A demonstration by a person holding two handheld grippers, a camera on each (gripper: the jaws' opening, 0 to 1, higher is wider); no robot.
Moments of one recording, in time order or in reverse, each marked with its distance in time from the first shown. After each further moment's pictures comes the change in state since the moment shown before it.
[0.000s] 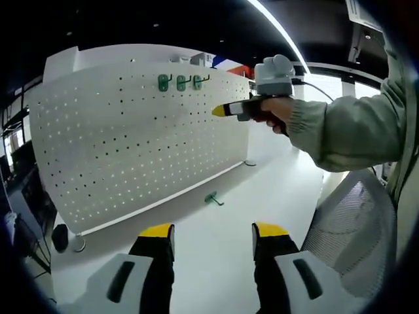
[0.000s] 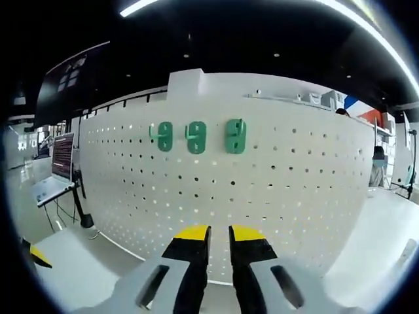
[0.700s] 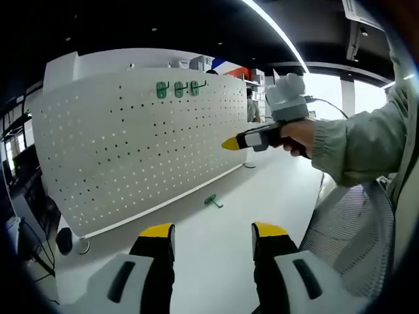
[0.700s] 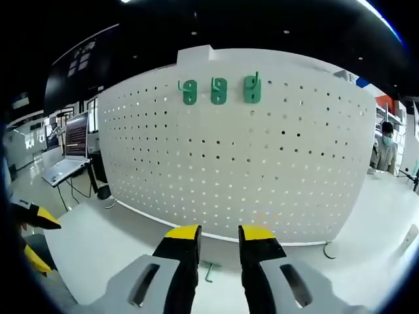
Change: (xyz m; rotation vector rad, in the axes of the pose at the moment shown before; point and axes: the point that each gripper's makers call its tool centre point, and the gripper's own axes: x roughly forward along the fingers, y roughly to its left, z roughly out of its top) left arm -0.010 -0.006 0.005 0.022 -0.016 0.012; right arm -0.043 0.026 -0.063 0.008 0.158 0.081
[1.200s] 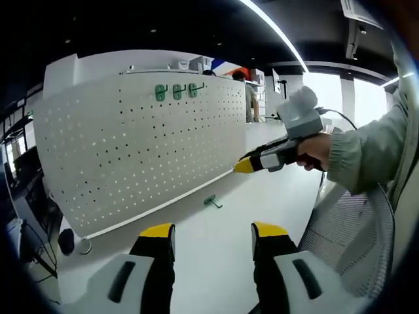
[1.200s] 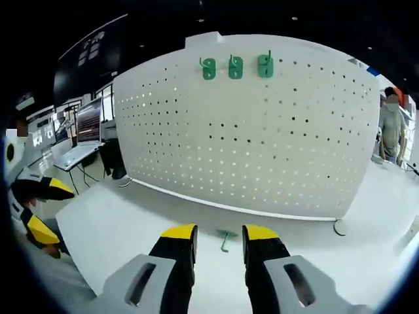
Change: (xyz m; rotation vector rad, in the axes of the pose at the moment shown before) left arm -0.005 -0.004 0.002 0.012 -0.005 0.006; right arm -0.026 0.025 -0.043 -0.003 0.097 0.077
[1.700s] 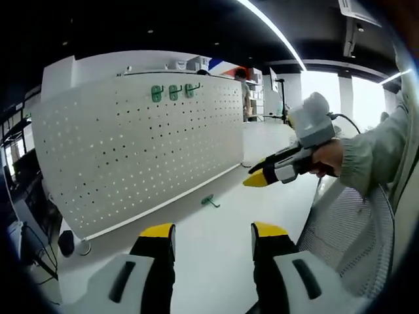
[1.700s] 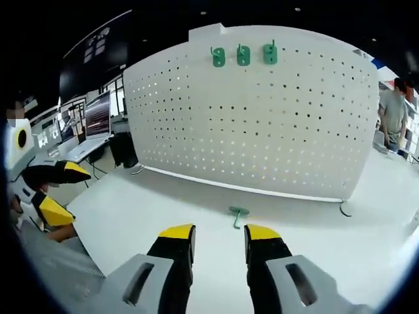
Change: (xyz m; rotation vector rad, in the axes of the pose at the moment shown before) left arm -0.002 -0.006 -0.001 0.016 0.004 -0.010; right arm -0.024 0.017 -0.026 0.032 0.054 0.053
